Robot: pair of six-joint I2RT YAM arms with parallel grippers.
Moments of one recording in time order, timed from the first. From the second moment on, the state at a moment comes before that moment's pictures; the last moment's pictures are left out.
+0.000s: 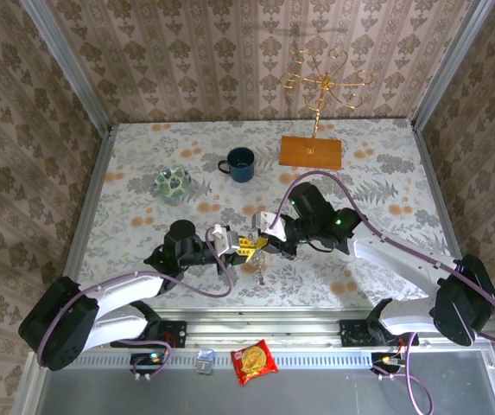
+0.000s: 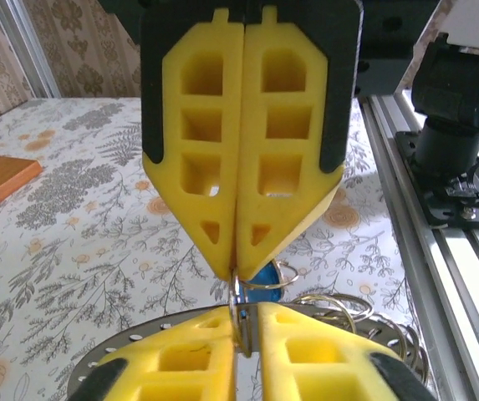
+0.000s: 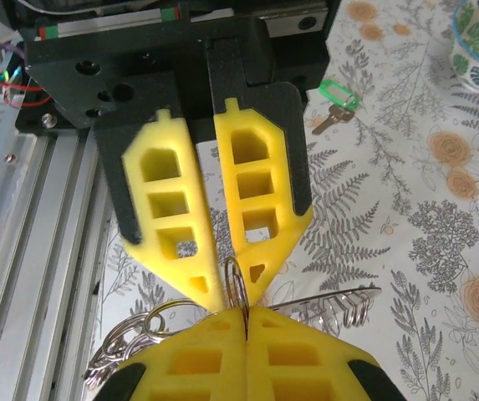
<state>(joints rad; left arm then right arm) -0.73 1.13 0.31 0.57 0.74 0.24 0.72 1.31 0.95 -0.44 -0.56 -0.59</state>
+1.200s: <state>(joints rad) -0.73 1.12 0.31 0.54 0.71 0.25 0.73 1.25 0.77 -0.26 -0.50 -0.39</state>
